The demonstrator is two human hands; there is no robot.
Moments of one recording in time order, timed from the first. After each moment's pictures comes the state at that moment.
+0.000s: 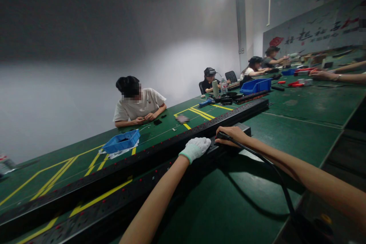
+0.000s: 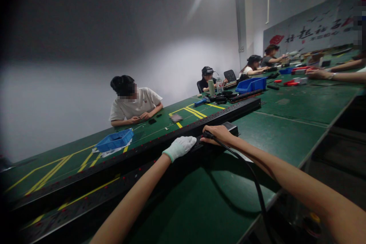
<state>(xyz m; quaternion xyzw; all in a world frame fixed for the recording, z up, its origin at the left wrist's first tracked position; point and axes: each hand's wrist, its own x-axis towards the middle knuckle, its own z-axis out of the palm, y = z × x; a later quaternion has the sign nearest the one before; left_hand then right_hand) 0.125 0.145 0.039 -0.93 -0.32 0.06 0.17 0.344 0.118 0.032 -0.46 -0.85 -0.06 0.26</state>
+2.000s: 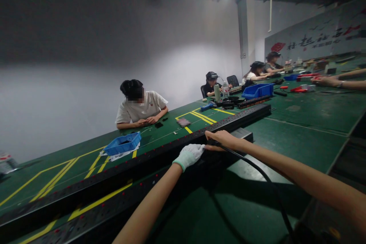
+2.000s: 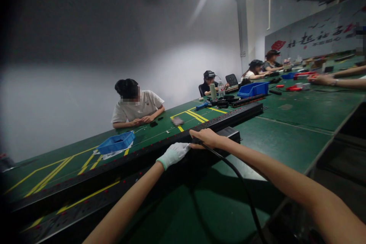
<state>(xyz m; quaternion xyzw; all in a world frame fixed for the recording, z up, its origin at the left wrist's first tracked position) 0.099 0.146 0.036 -0.92 -0.36 0.04 0.15 0.298 0.121 0.066 -0.42 -0.88 -0.06 0.19</state>
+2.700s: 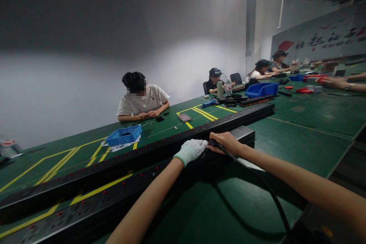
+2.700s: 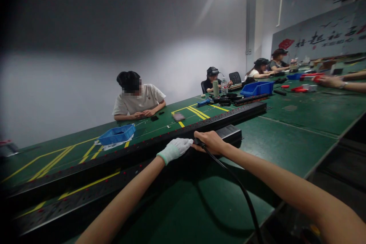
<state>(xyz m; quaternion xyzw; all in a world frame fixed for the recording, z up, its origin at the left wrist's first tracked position) 0.098 0.143 0.033 -0.93 -0.33 0.04 0.17 0.297 0.117 0.030 -0.38 -0.88 -0.11 0.27</state>
